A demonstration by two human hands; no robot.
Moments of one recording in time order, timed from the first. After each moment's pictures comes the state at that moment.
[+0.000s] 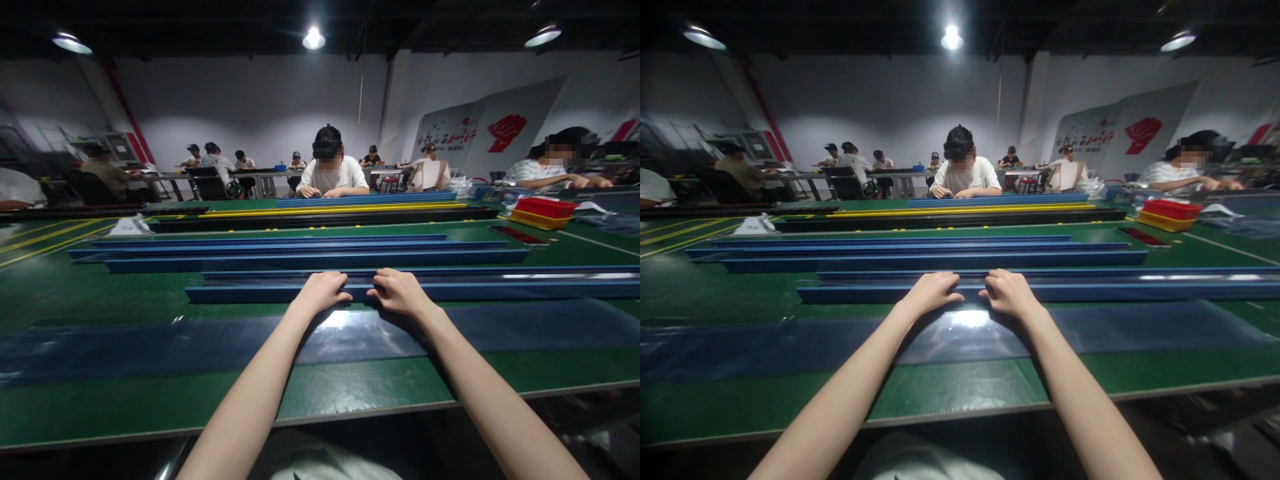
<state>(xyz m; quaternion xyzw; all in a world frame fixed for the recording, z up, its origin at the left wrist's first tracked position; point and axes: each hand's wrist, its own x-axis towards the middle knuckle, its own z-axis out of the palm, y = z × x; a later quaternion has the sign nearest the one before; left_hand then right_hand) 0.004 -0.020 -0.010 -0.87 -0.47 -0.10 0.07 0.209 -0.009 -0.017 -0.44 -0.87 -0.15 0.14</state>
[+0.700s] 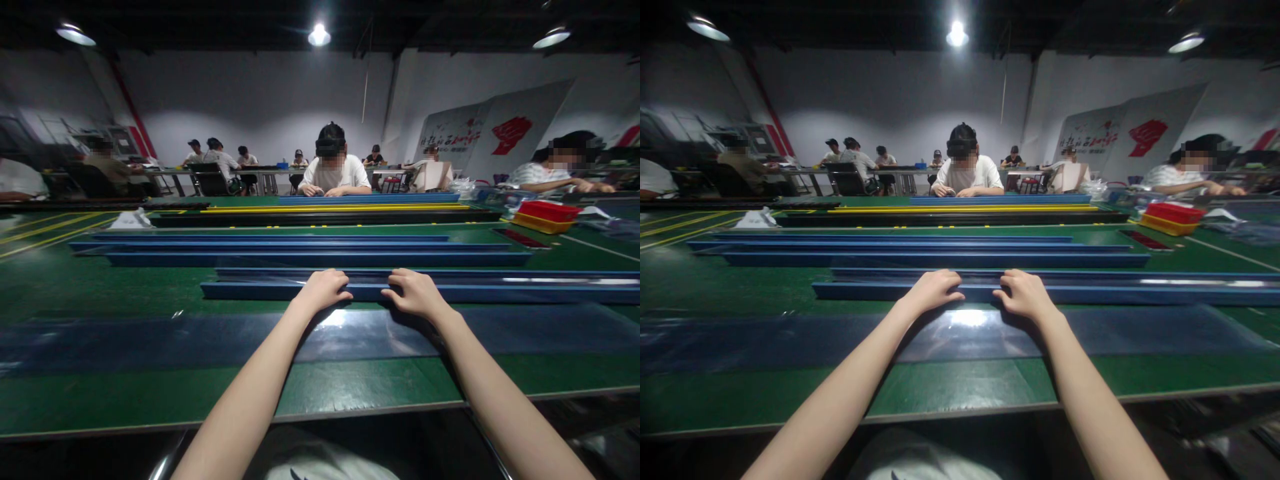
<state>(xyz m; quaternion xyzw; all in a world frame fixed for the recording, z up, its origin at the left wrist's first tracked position) 0.003 -0.016 -0.013 -0.89 -0.43 -0.11 0.10 0.234 -0.010 -0.017 -0.48 -0.85 -0.14 0.13</state>
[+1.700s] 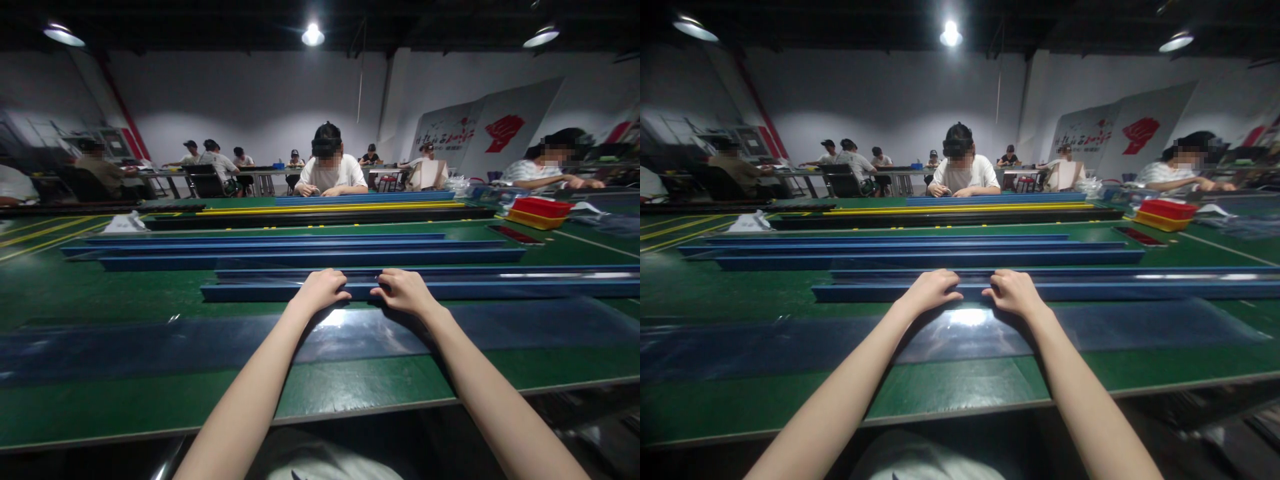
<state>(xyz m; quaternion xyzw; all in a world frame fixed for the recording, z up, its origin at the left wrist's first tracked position) 0.003 -0.017 -0.012 -0.89 -0.43 -0.11 0.10 0.218 -0.010 -0.017 -0.48 -0.86 -0.15 0.13</state>
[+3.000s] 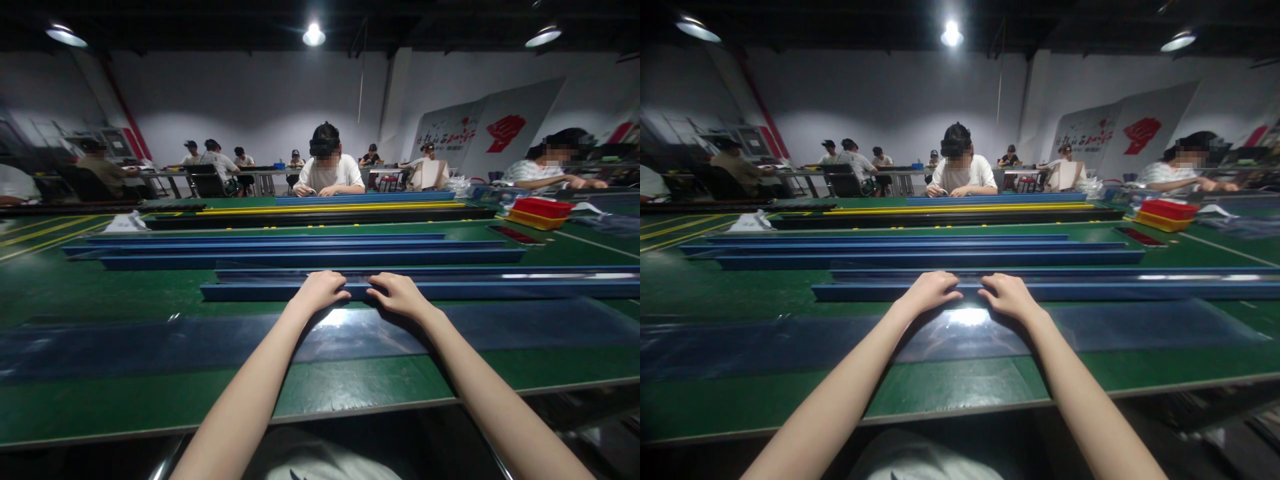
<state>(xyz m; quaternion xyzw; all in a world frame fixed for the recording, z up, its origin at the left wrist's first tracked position) 0.003 -0.017 -0.012 -0.89 -0.44 -0.11 0.08 0.216 -0.006 -0.026 -0.46 -0.88 -0.05 0.15</state>
